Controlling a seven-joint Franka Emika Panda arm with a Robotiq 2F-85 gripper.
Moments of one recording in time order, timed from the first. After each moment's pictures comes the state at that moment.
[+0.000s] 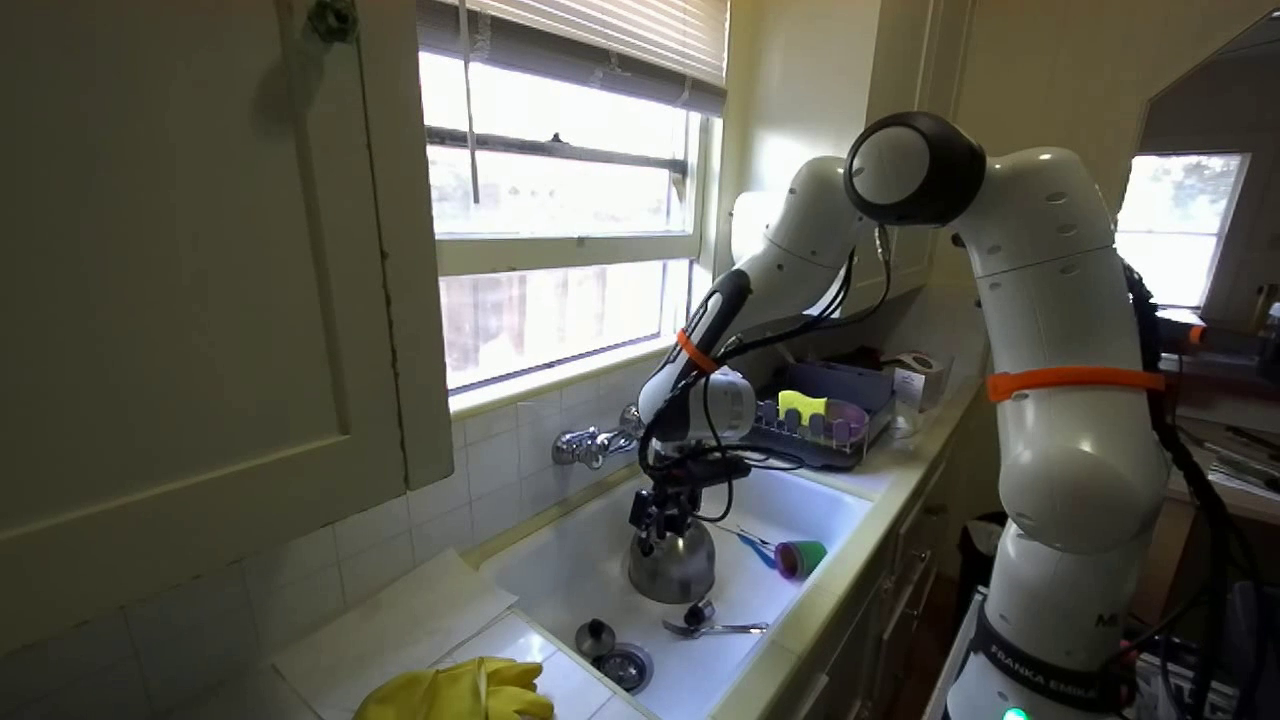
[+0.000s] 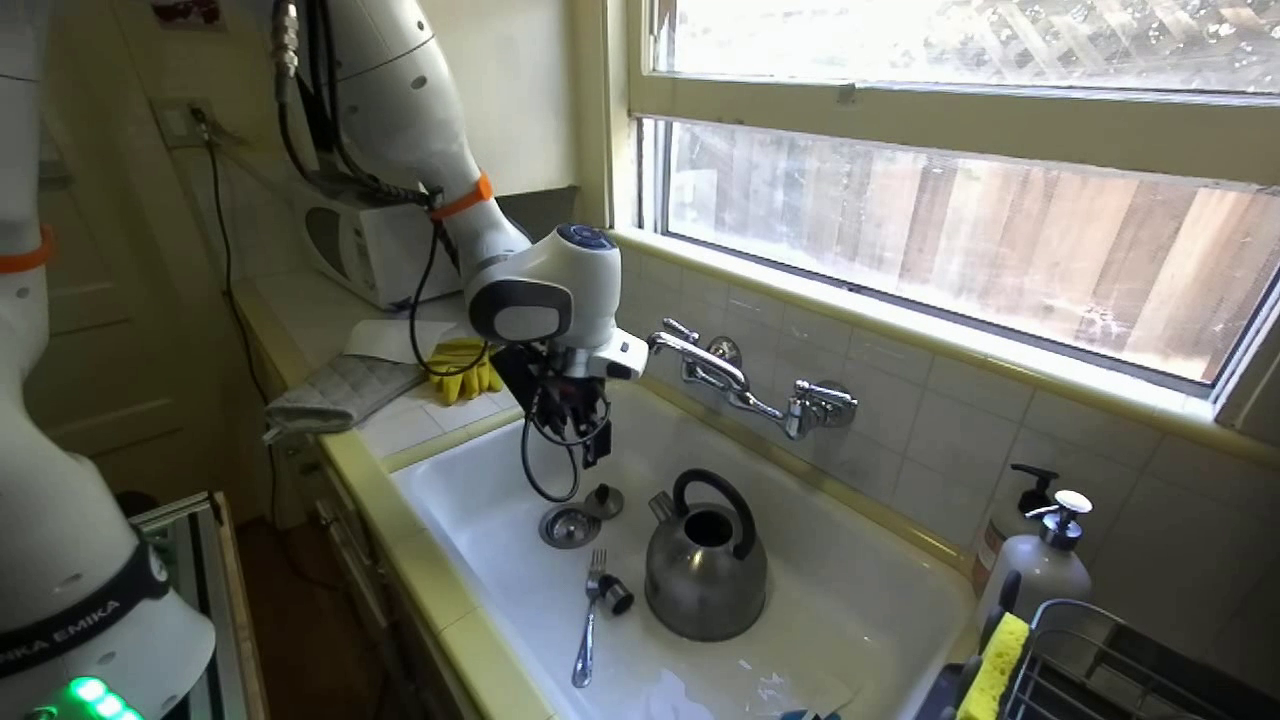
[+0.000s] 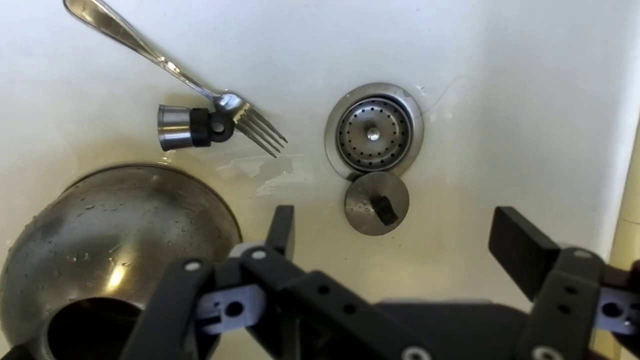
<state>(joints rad) -0.10 0.37 0.11 -2.36 0.35 2.74 -0.27</state>
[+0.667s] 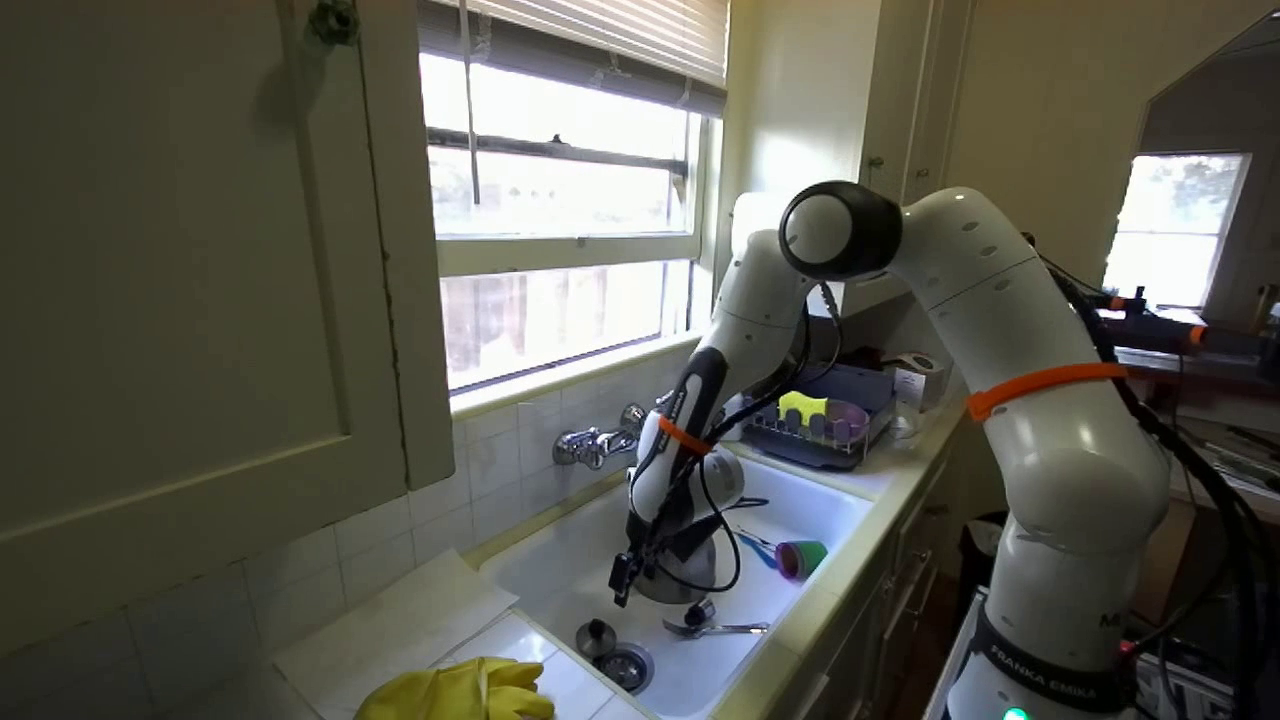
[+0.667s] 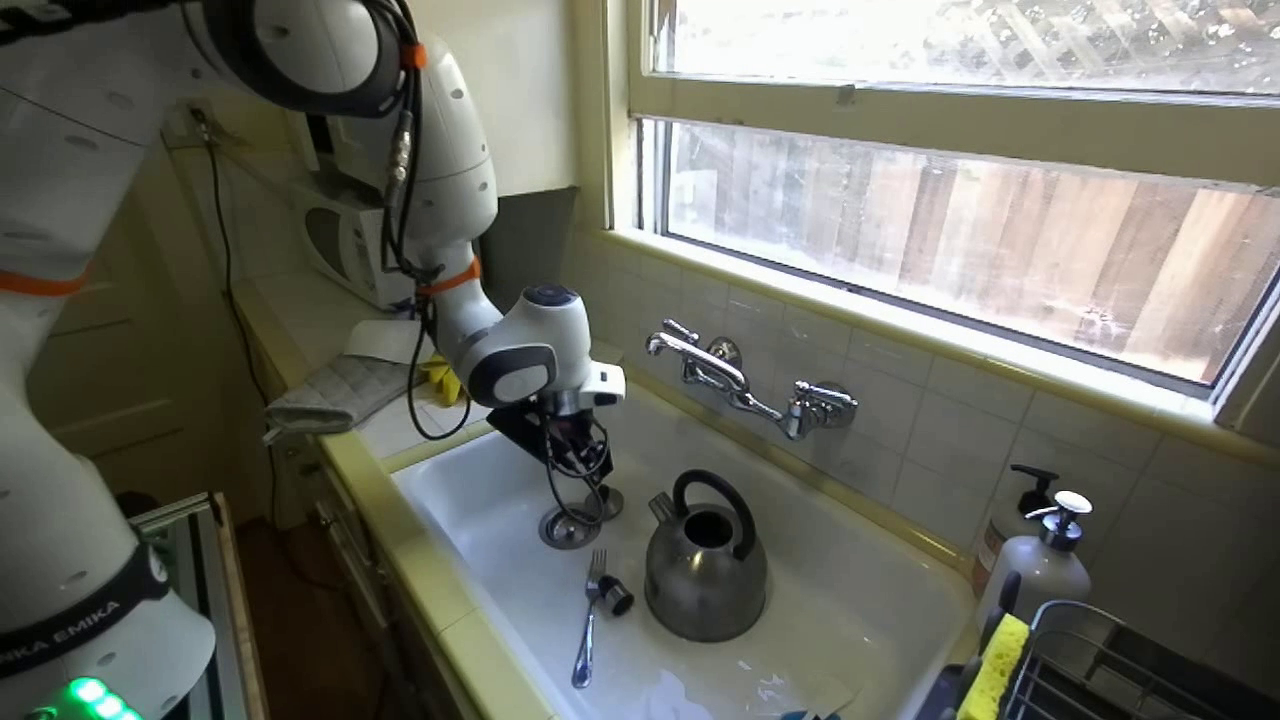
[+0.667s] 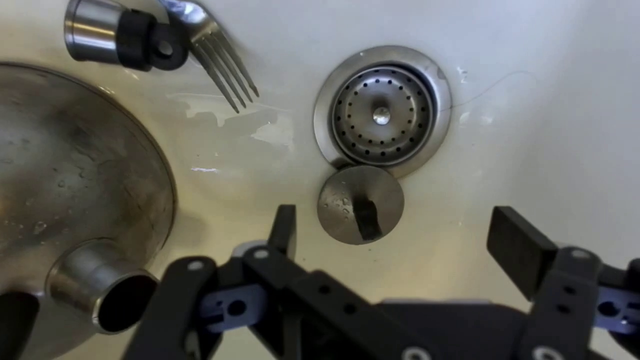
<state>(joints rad) -0.05 0.64 0.14 -2.30 0.13 3.10 -0.26</state>
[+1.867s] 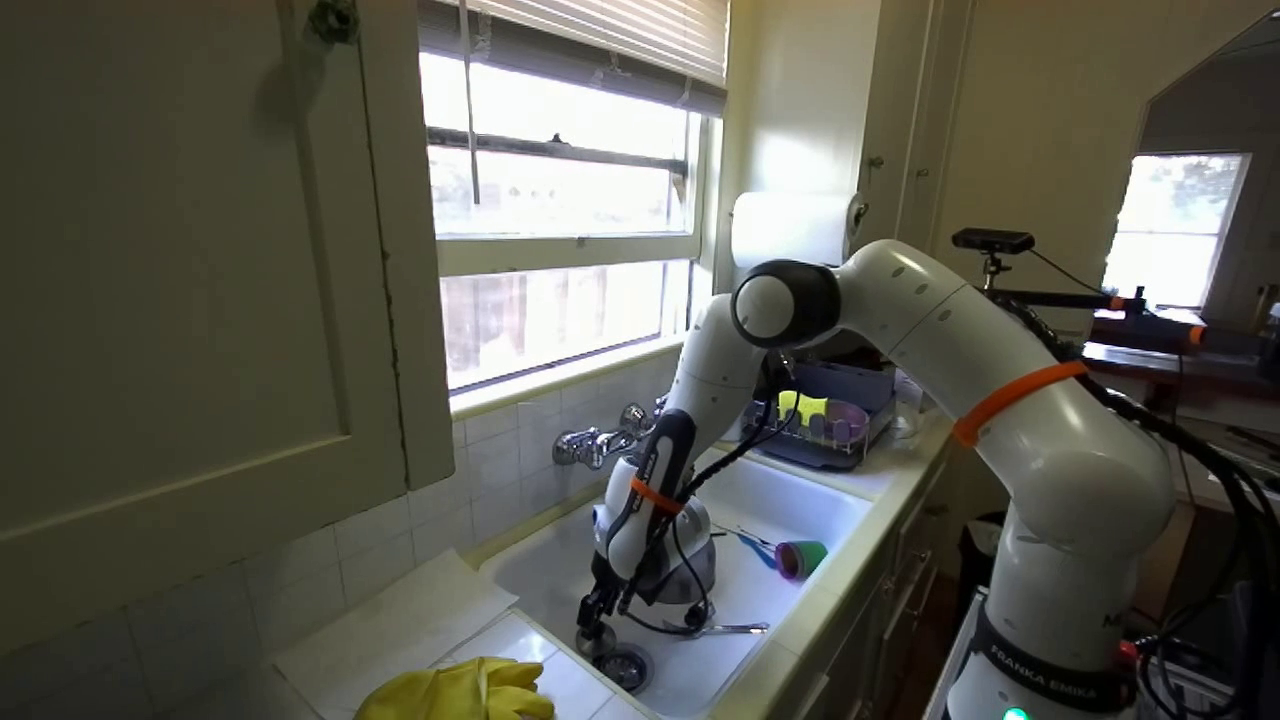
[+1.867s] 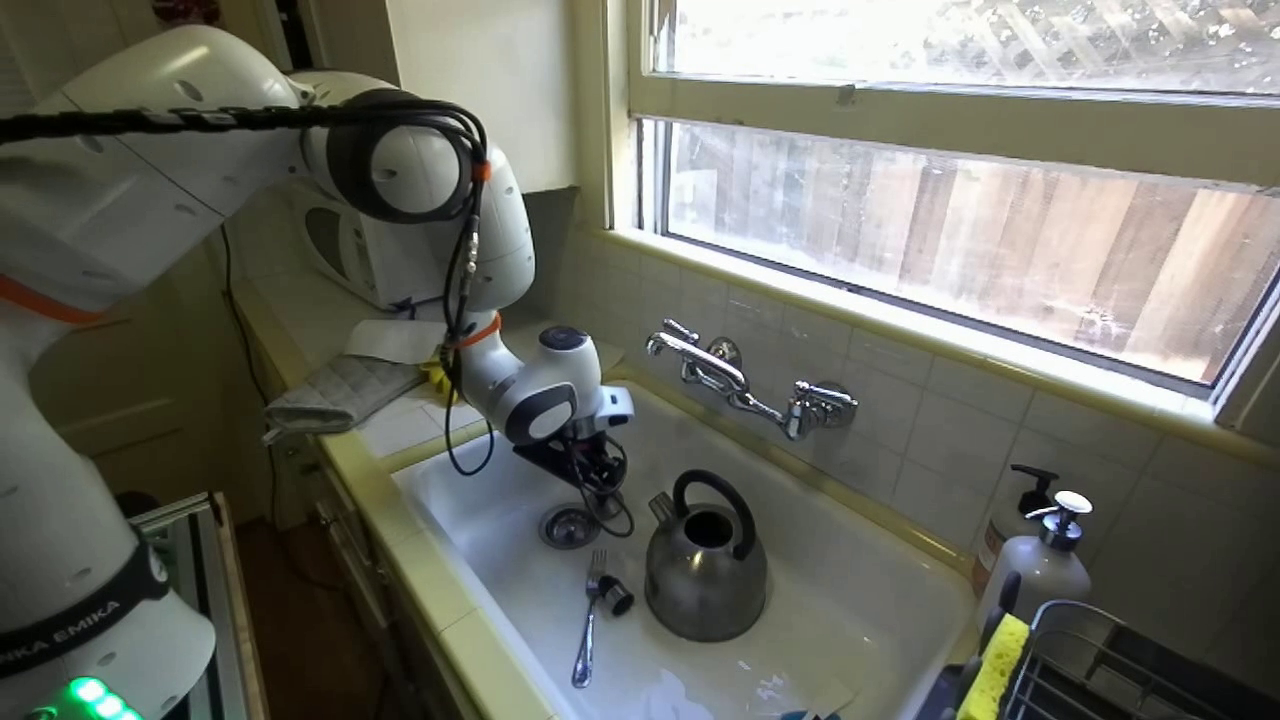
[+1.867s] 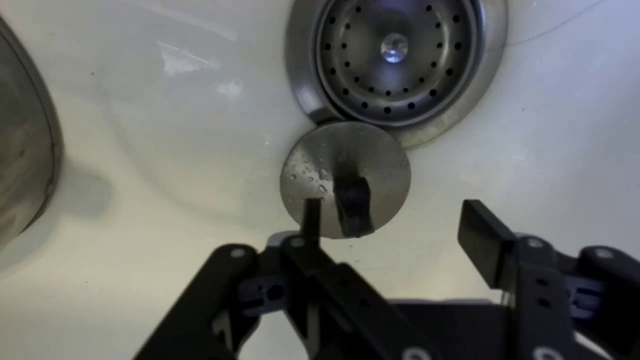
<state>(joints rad) 0.02 0.95 0.12 -2.01 -0.01 3.18 -0.21</state>
